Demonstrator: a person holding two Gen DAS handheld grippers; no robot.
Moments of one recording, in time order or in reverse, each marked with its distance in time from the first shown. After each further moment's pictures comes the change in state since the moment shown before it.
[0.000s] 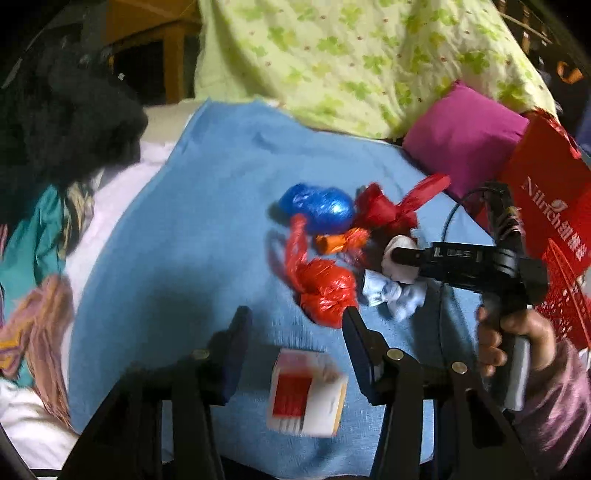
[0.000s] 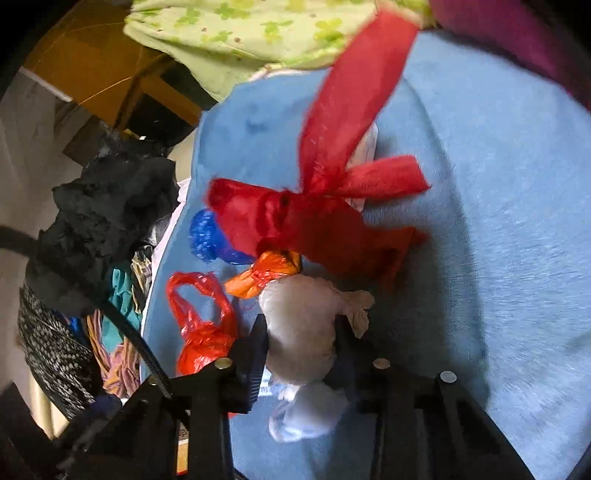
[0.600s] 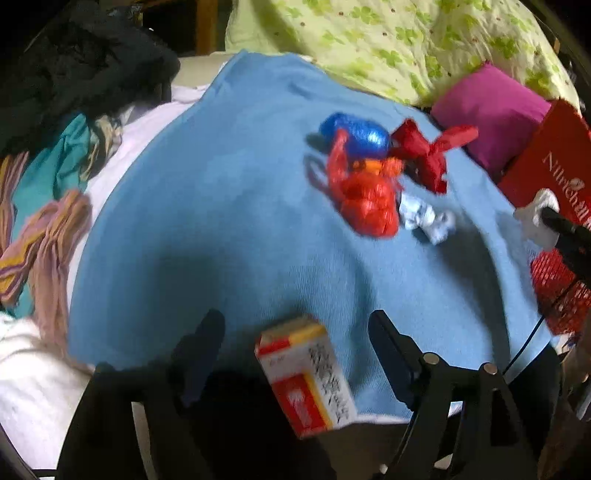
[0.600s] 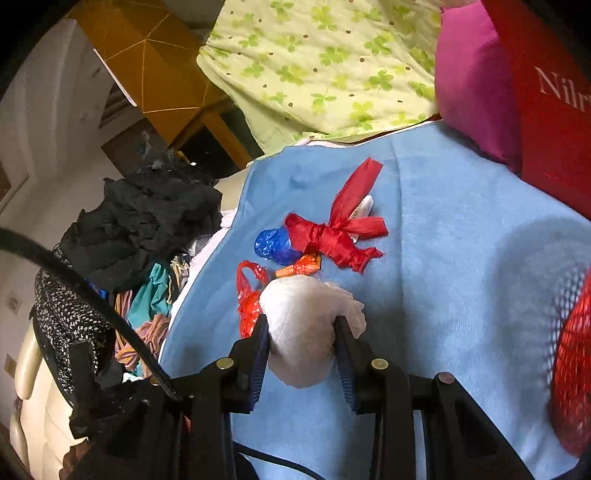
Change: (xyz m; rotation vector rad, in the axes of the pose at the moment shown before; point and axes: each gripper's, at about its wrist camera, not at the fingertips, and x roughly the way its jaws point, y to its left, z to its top) left arm 0.000 0.020 -0.074 -0.102 0.162 0.068; right arm -0.139 0.015 -0.078 -0.150 -0.204 0.024
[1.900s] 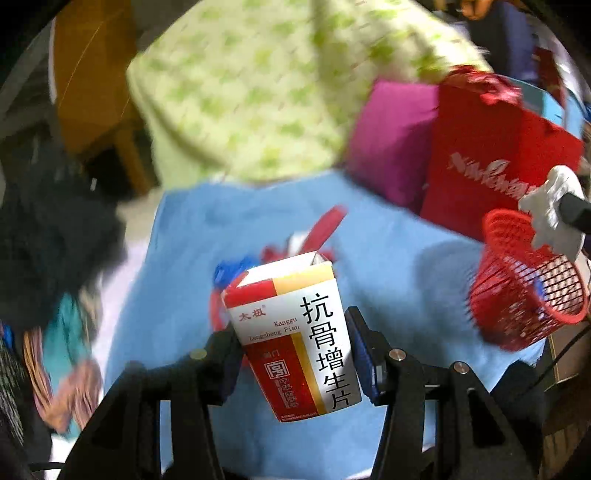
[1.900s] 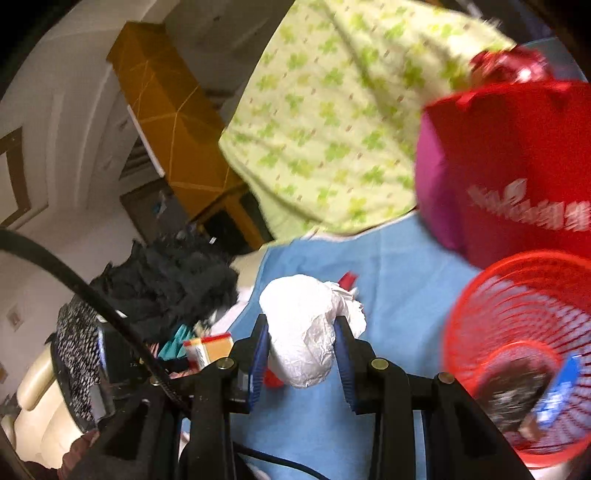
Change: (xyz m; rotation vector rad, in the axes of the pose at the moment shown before) left arm -0.105 -0.197 0.060 0.394 -0.341 0.029; right arm -0.195 -0.003 0.007 -0.024 -0.353 -0.023
